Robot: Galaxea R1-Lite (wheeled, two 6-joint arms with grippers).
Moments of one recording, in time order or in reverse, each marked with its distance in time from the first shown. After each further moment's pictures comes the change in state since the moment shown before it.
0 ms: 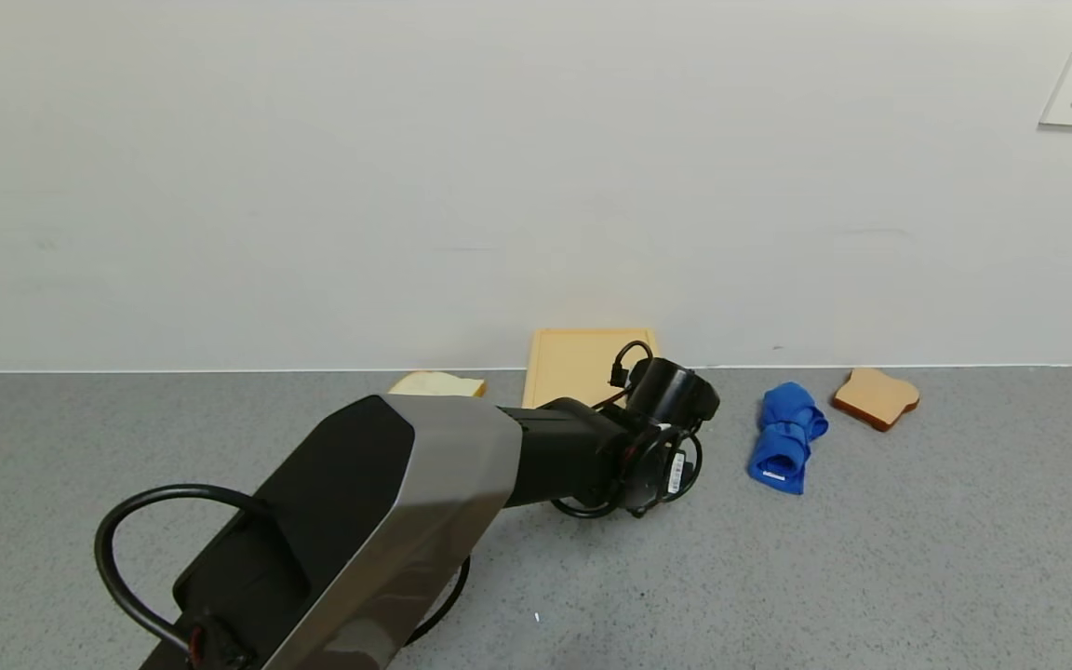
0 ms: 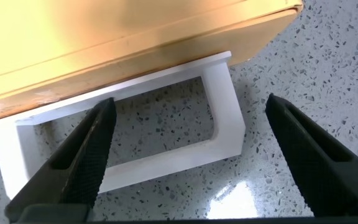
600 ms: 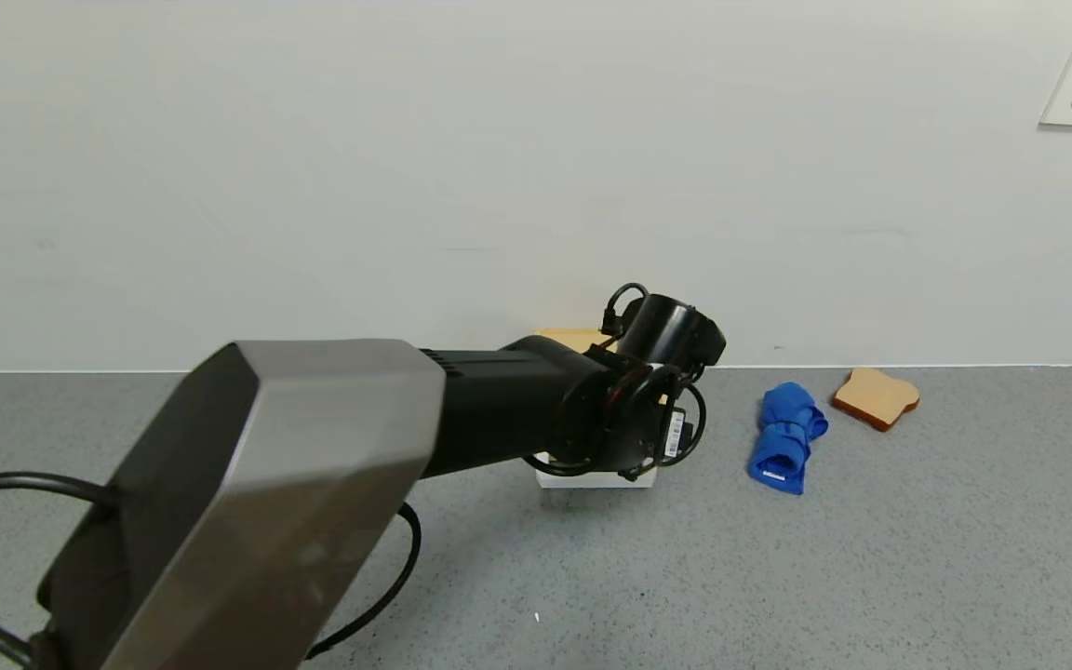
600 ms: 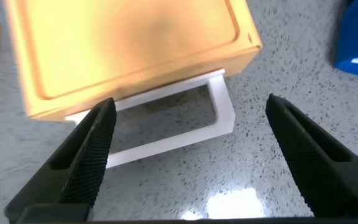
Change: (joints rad) left arm -0.014 -0.155 0.007 0.107 0.041 0.031; right arm 0.000 0.000 0.000 0.000 0.000 0.000
